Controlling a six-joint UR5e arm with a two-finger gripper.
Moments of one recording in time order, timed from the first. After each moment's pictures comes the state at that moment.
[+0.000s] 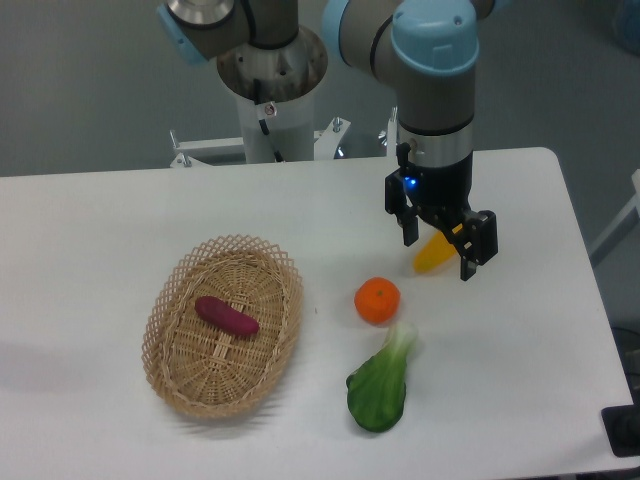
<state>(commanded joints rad) 2.56 -1.76 -1.57 -1.00 1.52 1.42</state>
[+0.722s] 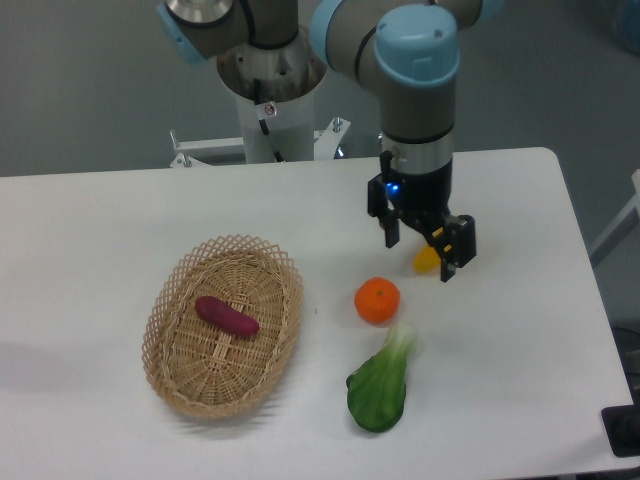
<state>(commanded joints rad) 2.49 -1.74 -1.67 -0.97 1.52 1.19</state>
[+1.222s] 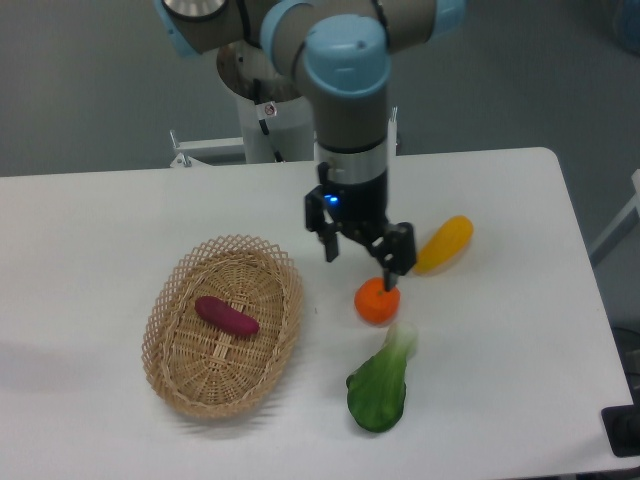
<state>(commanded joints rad) 2.36 -1.73 -1.70 -0.94 1.53 1.10</state>
